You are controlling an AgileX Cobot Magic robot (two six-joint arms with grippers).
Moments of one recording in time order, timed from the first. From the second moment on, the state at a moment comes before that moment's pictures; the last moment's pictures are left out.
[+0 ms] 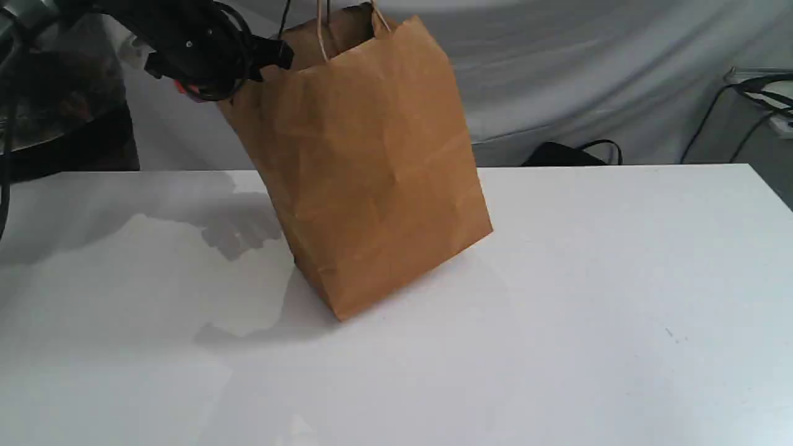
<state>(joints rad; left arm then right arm) -0.14 2.43 -2.54 -0.36 1.22 0.19 0.05 0.01 0.00 0.61 -0.29 -0.16</state>
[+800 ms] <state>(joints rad) -0.22 2.41 -2.54 -0.41 1.23 0.29 0.05 0.55 -0.18 -0.43 -0.95 0.47</state>
